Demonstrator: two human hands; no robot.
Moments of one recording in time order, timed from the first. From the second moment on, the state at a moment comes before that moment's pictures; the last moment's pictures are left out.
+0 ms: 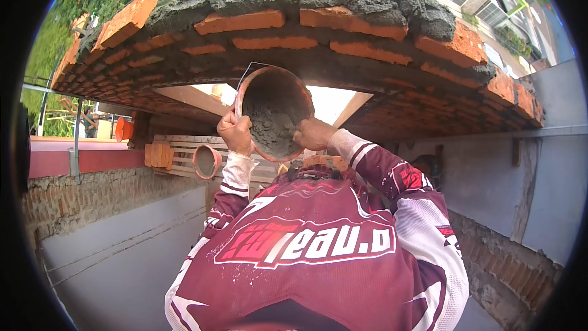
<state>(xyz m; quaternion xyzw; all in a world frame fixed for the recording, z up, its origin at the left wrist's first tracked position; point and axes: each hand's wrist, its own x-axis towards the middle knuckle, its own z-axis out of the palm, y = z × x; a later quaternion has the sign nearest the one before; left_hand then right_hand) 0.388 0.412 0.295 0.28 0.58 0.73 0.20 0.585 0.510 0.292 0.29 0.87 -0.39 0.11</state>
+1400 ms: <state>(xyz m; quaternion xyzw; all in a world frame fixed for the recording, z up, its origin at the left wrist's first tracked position) 0.398 0.412 0.275 0.29 0.67 0.66 0.18 0.604 0.498 0.307 0.21 0.93 -0.26 0.15</state>
